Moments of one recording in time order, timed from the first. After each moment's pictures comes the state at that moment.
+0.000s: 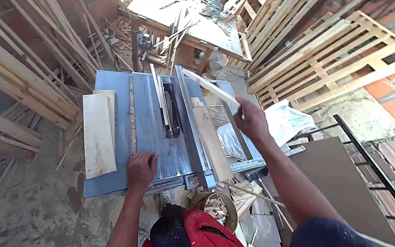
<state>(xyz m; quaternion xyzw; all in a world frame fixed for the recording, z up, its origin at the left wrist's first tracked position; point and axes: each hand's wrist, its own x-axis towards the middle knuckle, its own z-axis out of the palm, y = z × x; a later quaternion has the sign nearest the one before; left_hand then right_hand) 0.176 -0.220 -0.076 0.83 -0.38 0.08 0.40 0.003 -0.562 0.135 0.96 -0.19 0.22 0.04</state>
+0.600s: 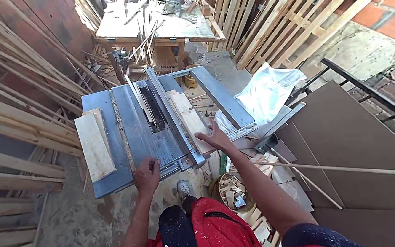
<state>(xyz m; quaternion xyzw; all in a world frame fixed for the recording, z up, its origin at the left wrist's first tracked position) 0.116 -0.210 -0.067 0.84 -0.32 -0.11 0.43 -0.083 -0.469 0.031 0.77 -0.50 0.08 -0.39</state>
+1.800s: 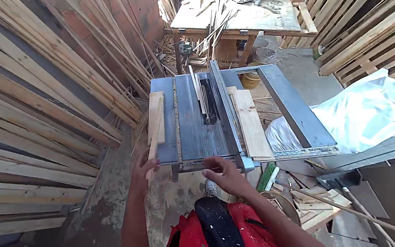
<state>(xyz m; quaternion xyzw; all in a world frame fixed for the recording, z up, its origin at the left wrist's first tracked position) 0.168 -0.041 -0.002 0.67 -0.10 -0.26 0.69 -0.027 -0.309 0.012 0.75 -0.21 0.01 -0.63</state>
